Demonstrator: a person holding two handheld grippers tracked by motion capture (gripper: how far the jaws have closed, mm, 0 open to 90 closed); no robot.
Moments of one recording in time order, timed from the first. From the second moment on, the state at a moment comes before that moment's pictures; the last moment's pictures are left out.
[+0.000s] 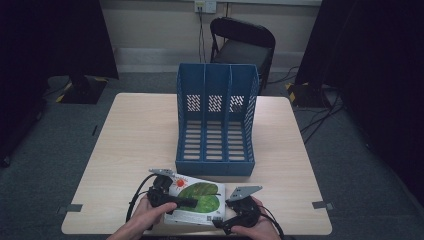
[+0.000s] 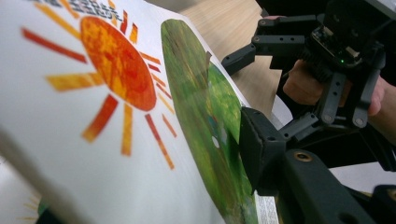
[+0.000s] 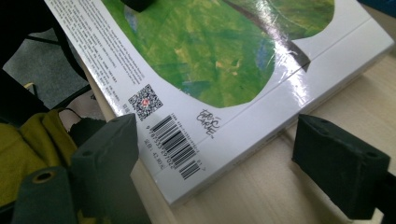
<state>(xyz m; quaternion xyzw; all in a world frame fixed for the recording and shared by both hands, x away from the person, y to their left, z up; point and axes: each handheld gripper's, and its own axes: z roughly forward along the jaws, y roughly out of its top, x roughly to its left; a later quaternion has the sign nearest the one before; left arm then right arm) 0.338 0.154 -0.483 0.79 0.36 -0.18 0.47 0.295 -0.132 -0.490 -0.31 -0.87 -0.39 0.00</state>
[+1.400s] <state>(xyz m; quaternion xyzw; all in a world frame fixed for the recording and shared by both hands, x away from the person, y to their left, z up) 0.314 0.140 -0.456 0.84 0.21 -0.08 0.49 0.312 -0.154 -0.478 -0.34 -0.83 -0.45 0.02</state>
